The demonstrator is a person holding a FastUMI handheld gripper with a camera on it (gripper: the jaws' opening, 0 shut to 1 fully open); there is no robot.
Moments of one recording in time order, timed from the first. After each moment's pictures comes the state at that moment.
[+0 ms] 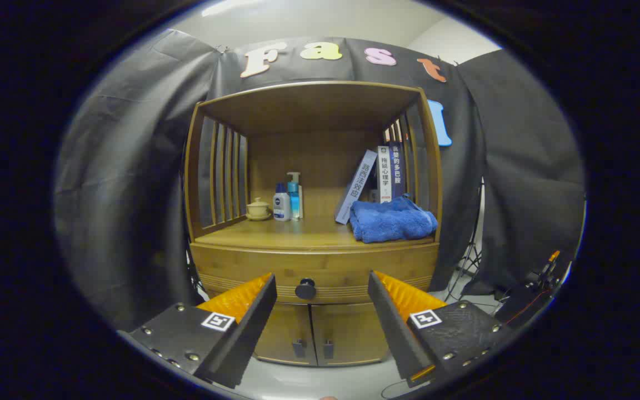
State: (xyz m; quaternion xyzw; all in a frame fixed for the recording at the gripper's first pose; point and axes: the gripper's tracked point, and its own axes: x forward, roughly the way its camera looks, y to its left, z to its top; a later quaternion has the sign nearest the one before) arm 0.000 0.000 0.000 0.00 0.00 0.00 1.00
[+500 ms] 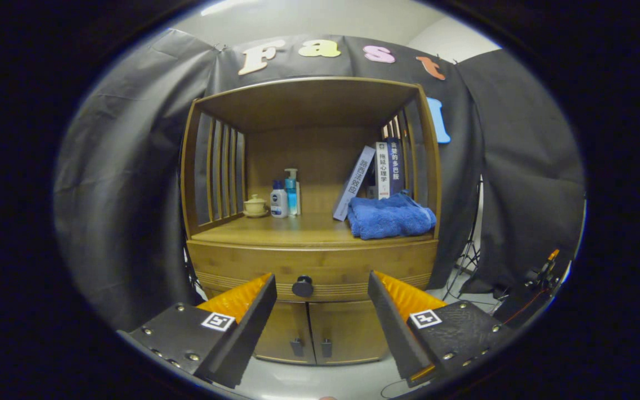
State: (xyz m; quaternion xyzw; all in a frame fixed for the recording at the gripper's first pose) arm 0.005 0.001 -0.006 0.00 0.01 0.00 1.00
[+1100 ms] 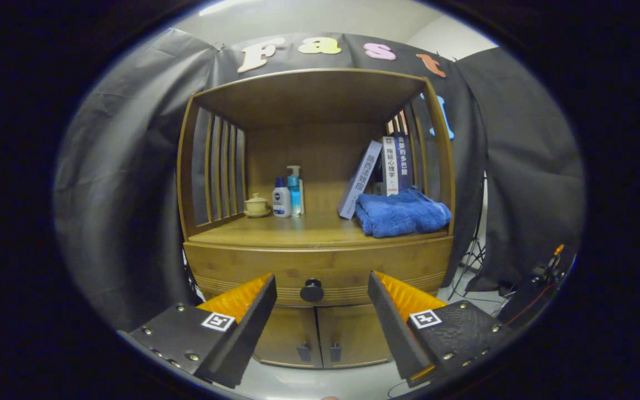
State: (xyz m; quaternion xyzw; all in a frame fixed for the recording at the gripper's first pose) arm 0.047 0.023 -0.024 0.00 0.01 -0.01 1.00
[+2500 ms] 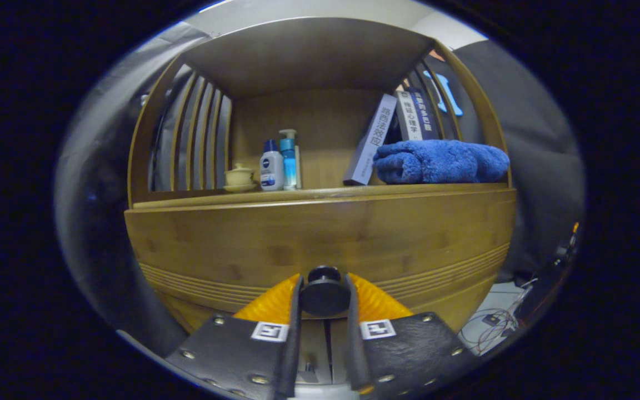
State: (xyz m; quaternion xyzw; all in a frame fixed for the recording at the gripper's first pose) arm 0.168 0.044 -0.110 0.02 0.01 -0.01 1.00
